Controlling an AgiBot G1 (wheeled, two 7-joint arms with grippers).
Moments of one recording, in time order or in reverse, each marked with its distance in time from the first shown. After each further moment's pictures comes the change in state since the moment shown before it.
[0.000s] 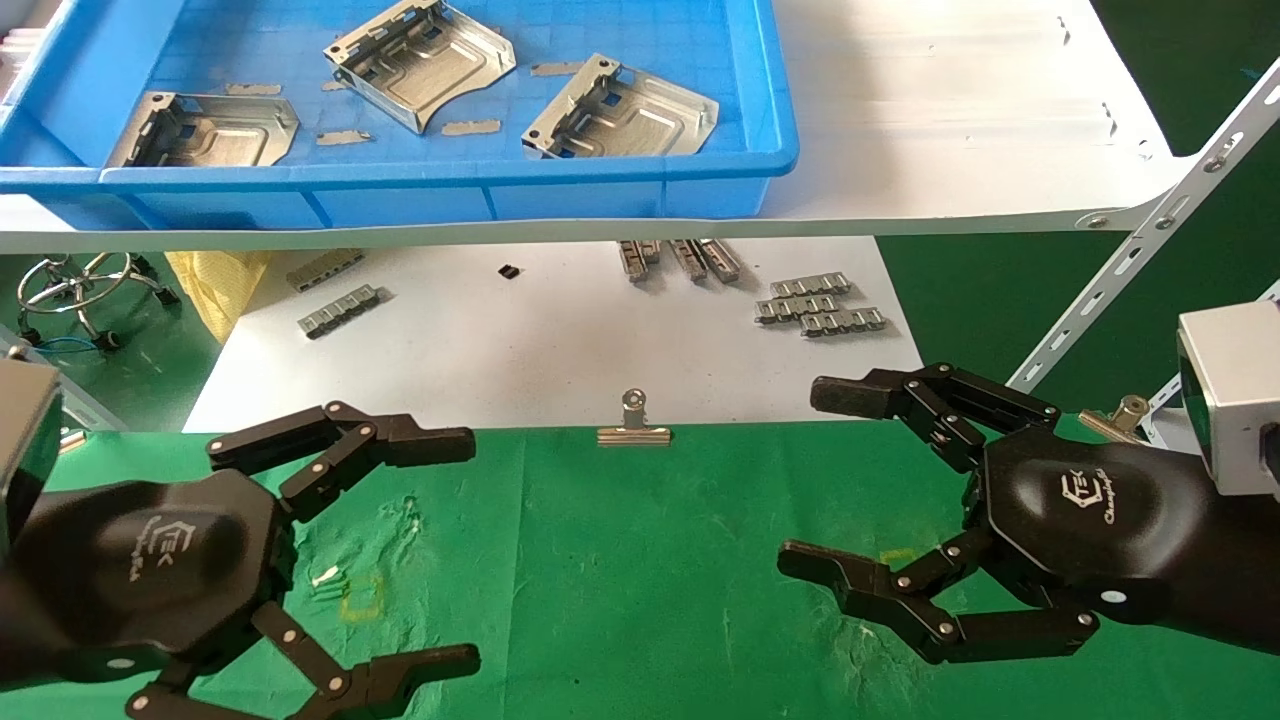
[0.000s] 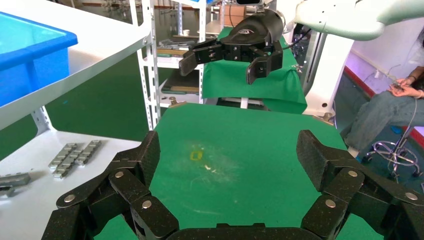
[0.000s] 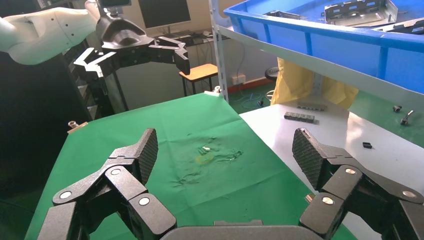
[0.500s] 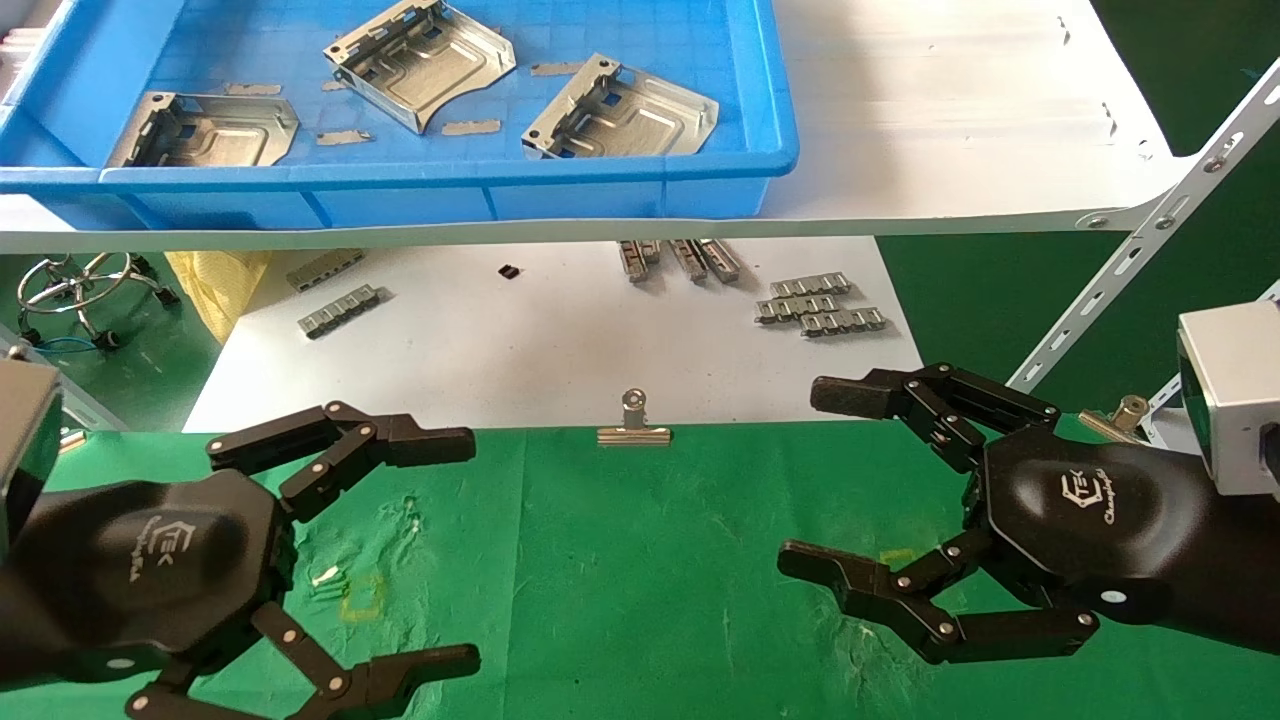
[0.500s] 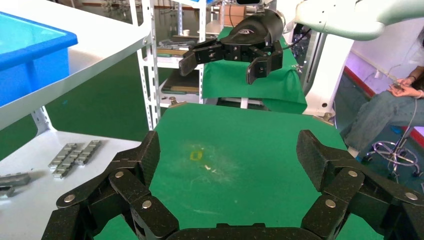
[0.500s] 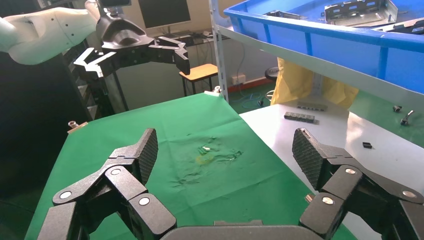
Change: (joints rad) left arm 0.000 0.000 0.000 0.000 0.000 0.000 0.000; right arm 0.000 0.000 0.000 0.000 0.000 0.000 0.000
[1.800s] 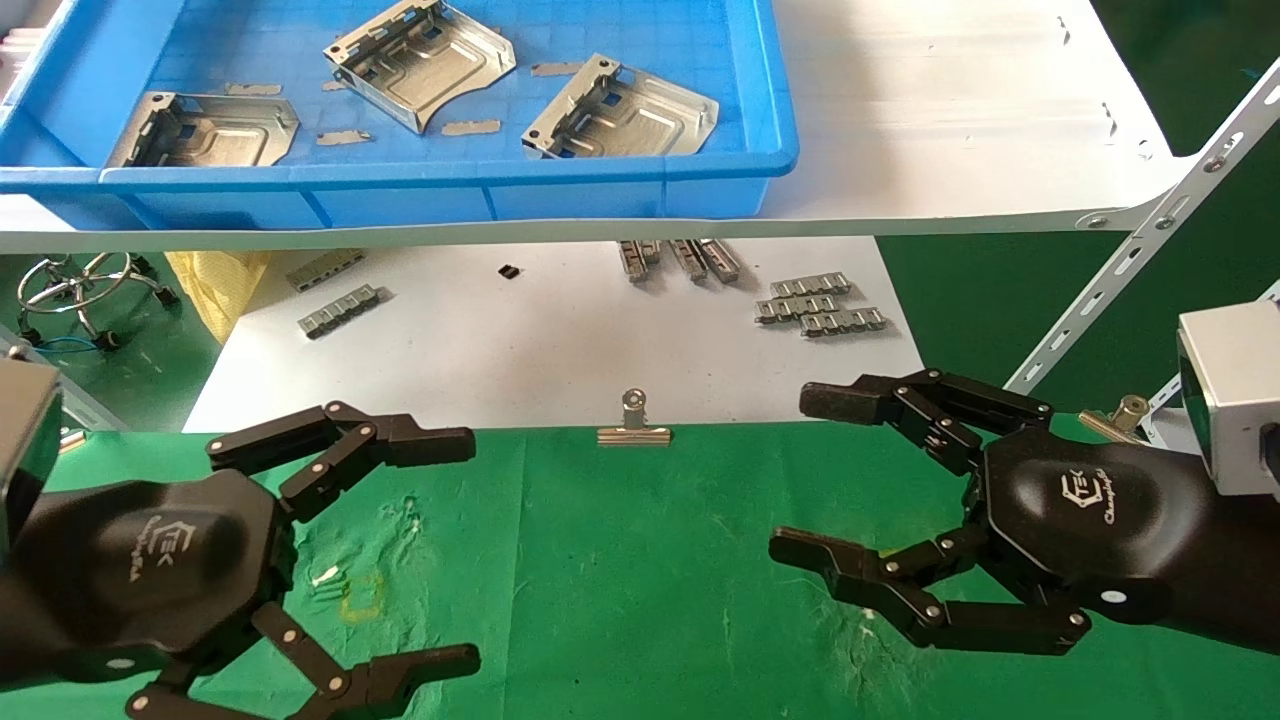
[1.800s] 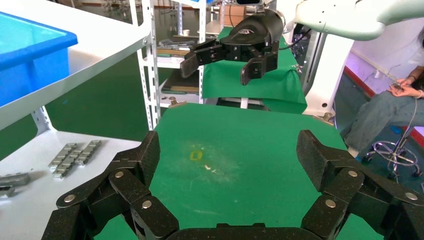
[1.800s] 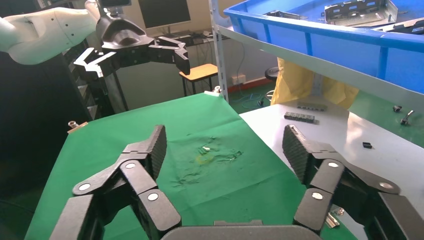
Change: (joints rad) left arm 0.000 0.000 0.000 0.000 0.000 0.000 0.000; right arm 0.000 0.000 0.000 0.000 0.000 0.000 0.000
